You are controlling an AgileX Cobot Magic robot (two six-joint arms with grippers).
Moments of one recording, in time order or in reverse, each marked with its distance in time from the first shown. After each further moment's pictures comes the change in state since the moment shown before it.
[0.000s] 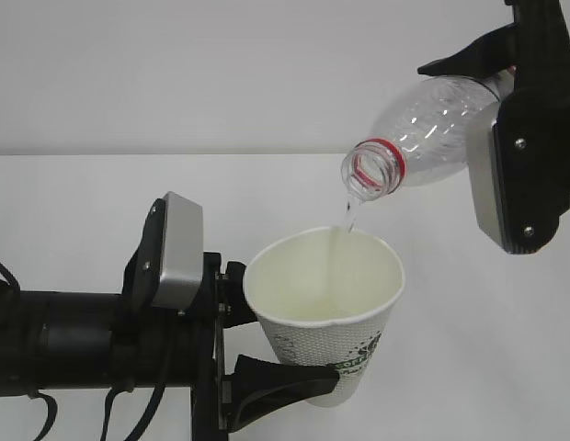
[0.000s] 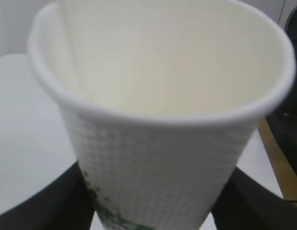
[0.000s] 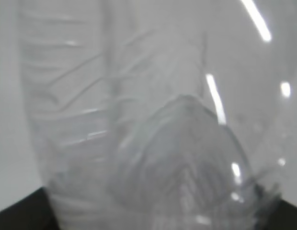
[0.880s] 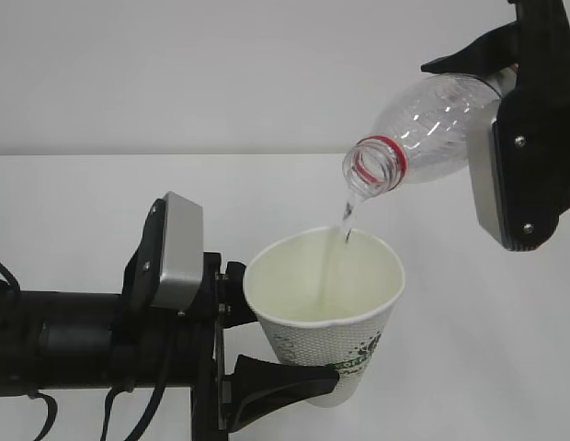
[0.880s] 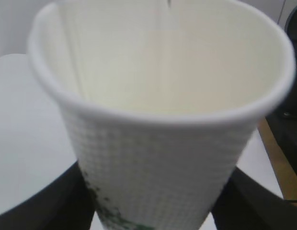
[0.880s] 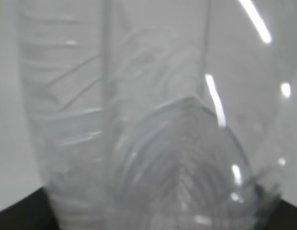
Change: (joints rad) left arm 0.000 0.000 0.000 0.000 0.000 0.002; right arm 0.000 0.000 0.000 0.000 0.015 0.000
